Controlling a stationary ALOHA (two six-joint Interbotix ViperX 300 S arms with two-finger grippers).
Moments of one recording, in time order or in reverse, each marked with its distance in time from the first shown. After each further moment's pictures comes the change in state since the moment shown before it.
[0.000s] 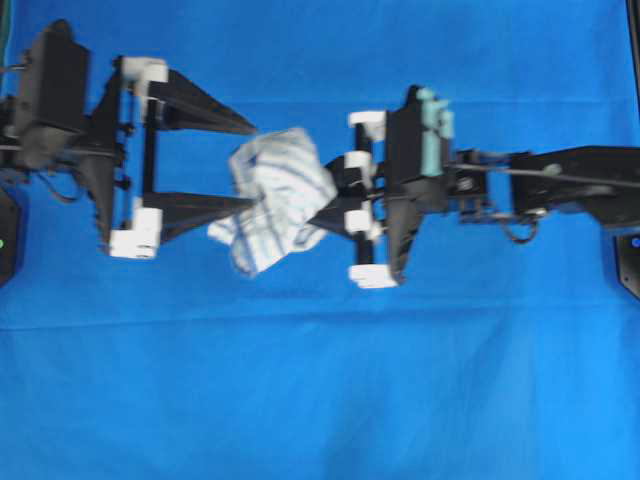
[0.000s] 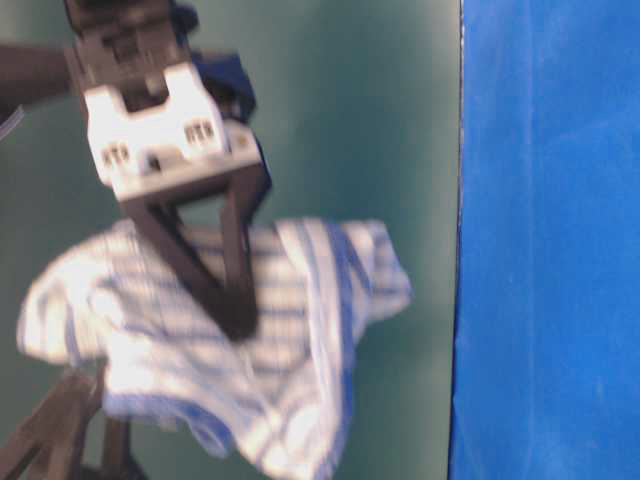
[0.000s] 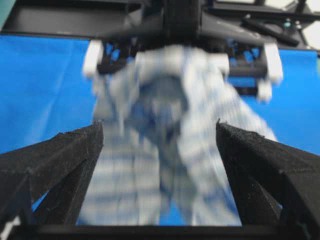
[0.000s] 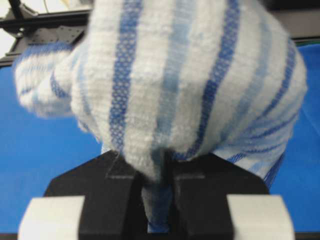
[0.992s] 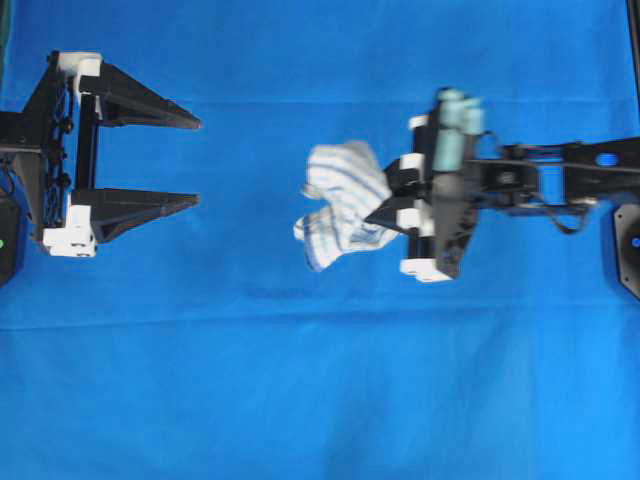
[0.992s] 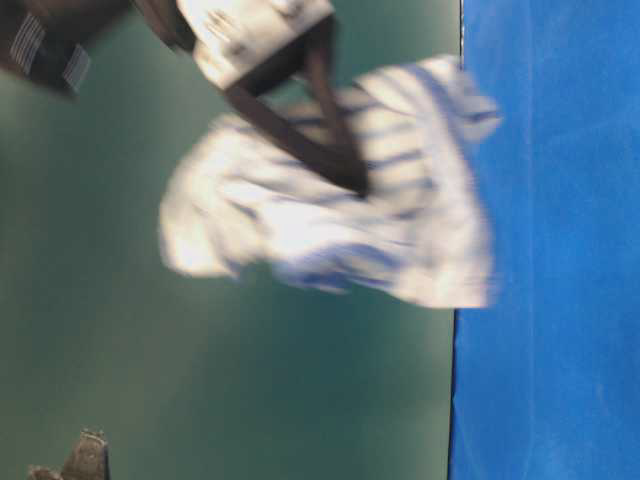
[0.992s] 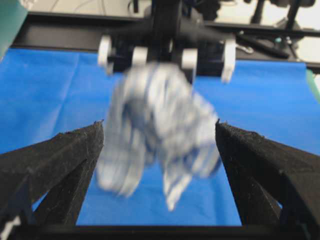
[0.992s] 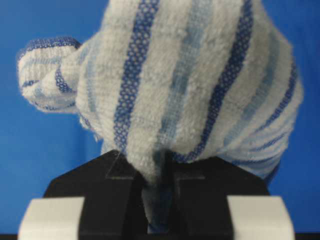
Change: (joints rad) left arm 0.000 -0.149 0.097 0.000 -0.002 0.000; right arm -0.031 -0.052 0.061 0.006 0.374 0.012
